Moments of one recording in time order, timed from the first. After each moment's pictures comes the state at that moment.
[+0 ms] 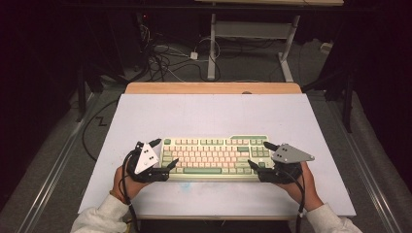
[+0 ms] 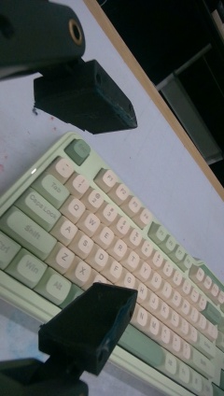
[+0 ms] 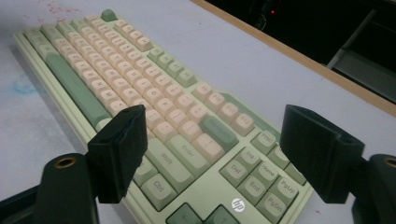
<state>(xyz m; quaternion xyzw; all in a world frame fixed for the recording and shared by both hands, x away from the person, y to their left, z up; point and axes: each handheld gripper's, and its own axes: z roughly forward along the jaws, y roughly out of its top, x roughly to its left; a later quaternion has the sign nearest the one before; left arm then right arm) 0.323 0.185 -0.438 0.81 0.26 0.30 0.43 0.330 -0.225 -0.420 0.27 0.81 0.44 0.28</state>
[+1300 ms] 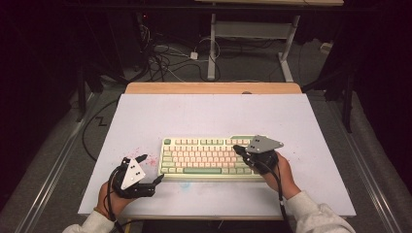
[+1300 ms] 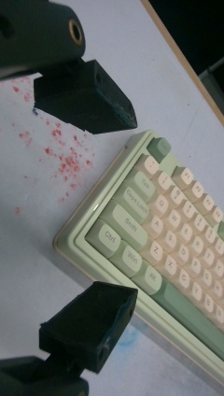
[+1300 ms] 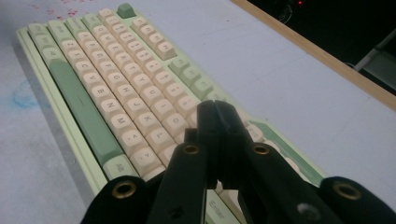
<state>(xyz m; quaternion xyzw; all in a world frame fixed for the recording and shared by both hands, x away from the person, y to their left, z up) 0.292 0.217 -0.464 0.83 0.28 0.28 0.38 0.361 -0.170 -0.423 0.24 0.84 0.41 0.25</state>
